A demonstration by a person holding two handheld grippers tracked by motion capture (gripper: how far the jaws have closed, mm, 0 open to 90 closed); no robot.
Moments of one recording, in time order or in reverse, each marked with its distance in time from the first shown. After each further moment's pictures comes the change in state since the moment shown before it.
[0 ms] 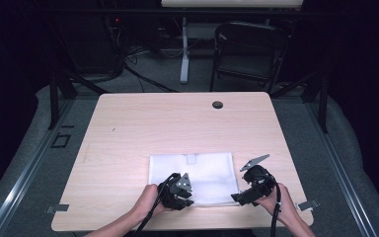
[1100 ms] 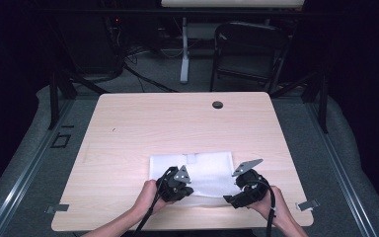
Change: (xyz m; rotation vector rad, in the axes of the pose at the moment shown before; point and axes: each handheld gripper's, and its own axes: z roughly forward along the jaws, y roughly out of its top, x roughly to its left) left arm 0.007 0.010 -0.018 -0.080 0.062 -0.072; right arm 0.030 0.009 -0.007 -0.071 0.003 -0.112
